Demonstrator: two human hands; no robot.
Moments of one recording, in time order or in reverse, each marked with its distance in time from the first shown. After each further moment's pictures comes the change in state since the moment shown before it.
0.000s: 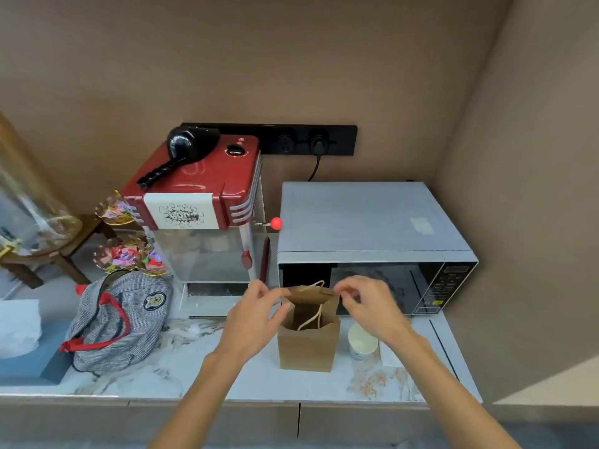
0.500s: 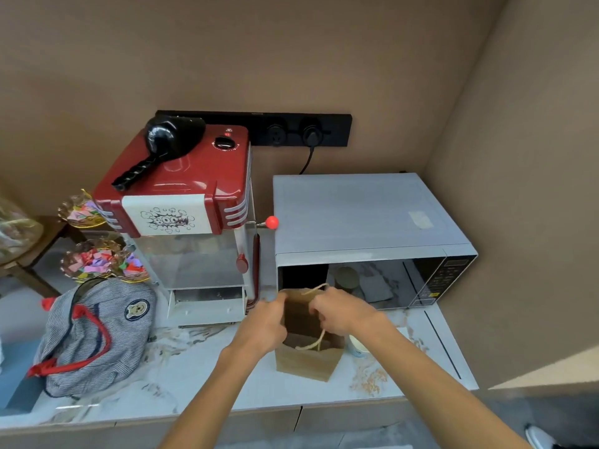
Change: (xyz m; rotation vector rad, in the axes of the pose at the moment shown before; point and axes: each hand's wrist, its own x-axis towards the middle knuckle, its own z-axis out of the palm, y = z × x) left_hand 0.037 -0.009 0.020 -0.001 -0.394 -0.163; right_hand 0.043 -0.022 0.055 -0.493 -0.612 0.017
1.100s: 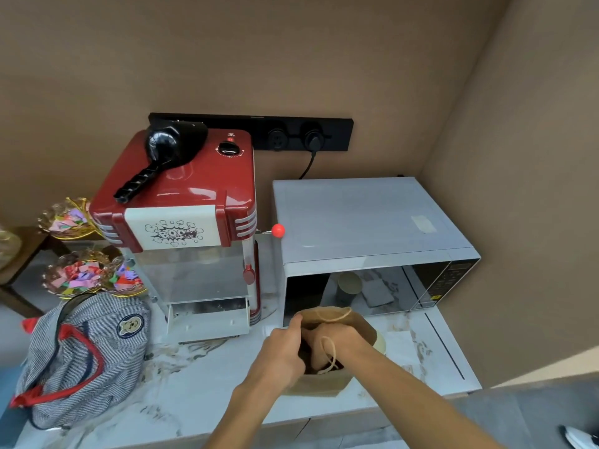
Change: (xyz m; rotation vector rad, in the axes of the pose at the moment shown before) left_hand -0.015 -0.004 0.008 -0.087 -0.157 -0.011; right_hand 0.039 -0.041 0.033 0.019 -0.435 0.243
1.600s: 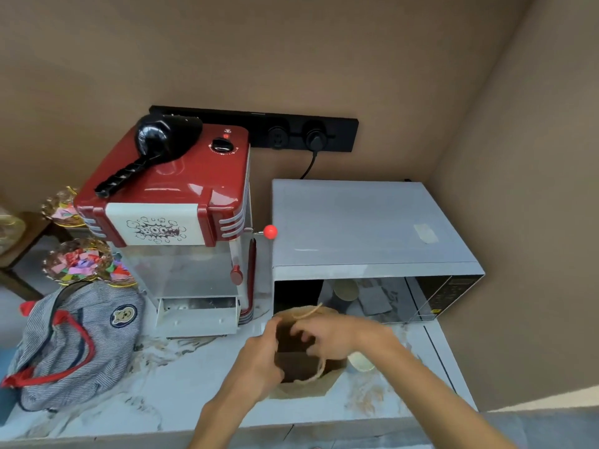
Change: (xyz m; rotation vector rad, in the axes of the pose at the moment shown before) left_hand -0.007 0.003 0.000 -0.169 0.045 -0.060; right_hand -0.051 0.043 -0.038 0.133 0.100 -0.376
